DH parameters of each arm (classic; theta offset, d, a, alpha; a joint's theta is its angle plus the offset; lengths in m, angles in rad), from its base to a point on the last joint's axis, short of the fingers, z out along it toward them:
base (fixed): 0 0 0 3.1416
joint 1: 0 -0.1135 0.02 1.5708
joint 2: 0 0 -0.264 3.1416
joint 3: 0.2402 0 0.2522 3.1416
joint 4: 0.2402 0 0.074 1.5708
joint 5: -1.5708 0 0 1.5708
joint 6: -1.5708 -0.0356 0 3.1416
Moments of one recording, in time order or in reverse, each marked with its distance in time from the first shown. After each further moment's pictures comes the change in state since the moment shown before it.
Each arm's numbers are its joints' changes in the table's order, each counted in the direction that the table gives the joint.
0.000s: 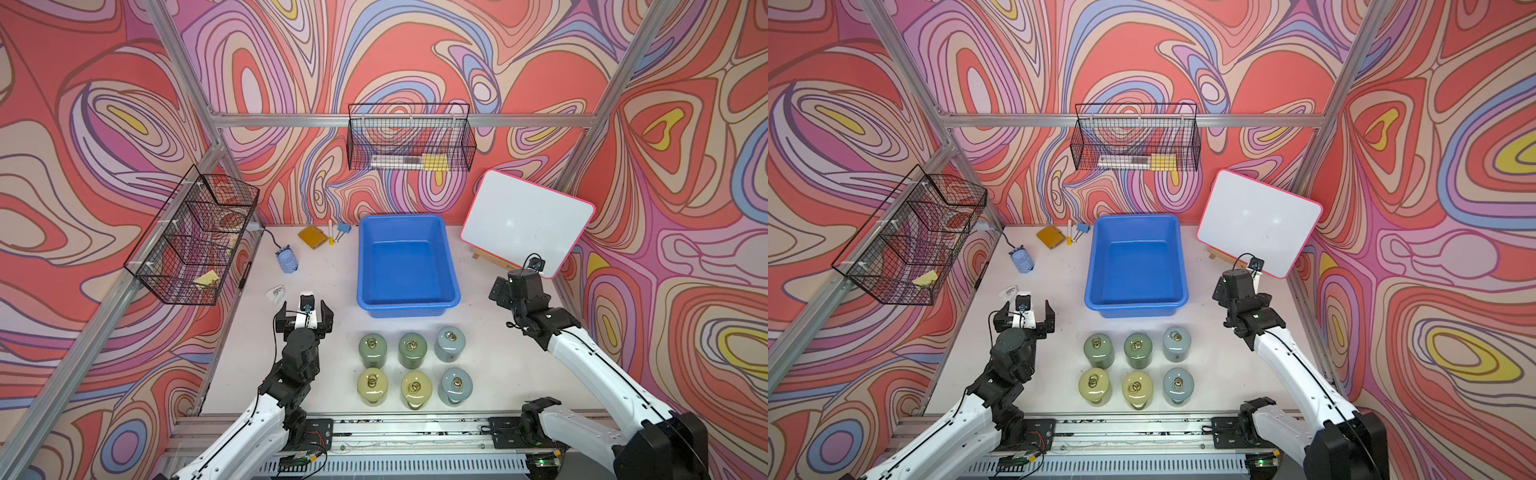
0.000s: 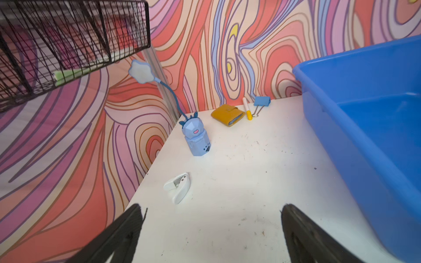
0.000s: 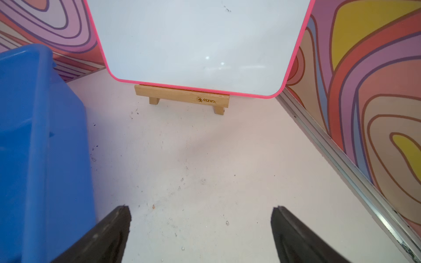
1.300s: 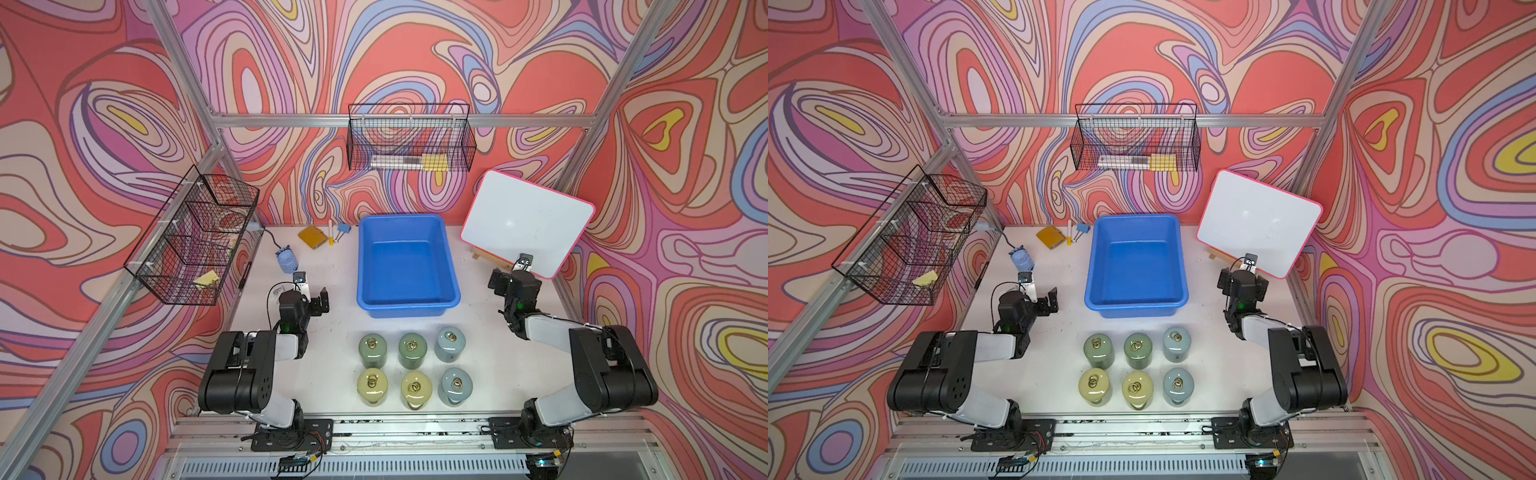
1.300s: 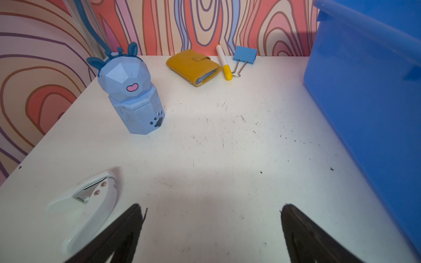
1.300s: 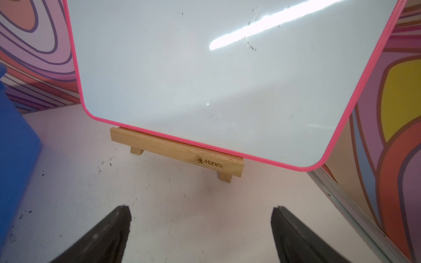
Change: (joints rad) left arm -0.444 0.870 0.179 -0.491 -0.680 0.148; right arm 0.161 0.459 -0.200 -1.006 0.095 0.344
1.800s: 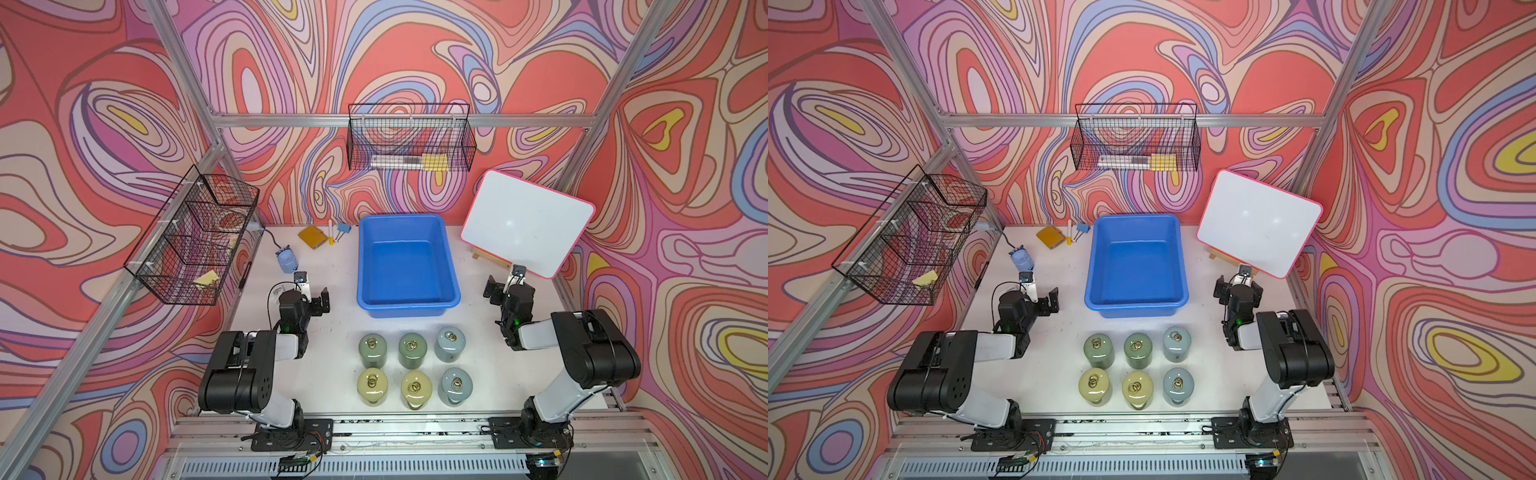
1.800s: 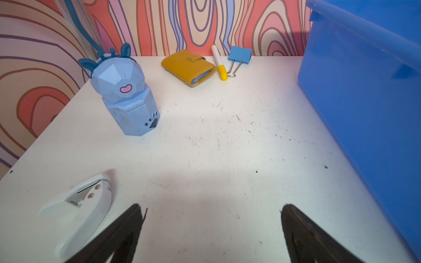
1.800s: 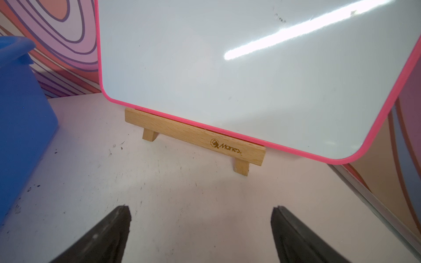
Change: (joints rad) left arm 0.000 0.000 0.000 0.001 -0.015 -0.007; right arm 0.000 0.151 -0.128 -0.355 0.085 0.052
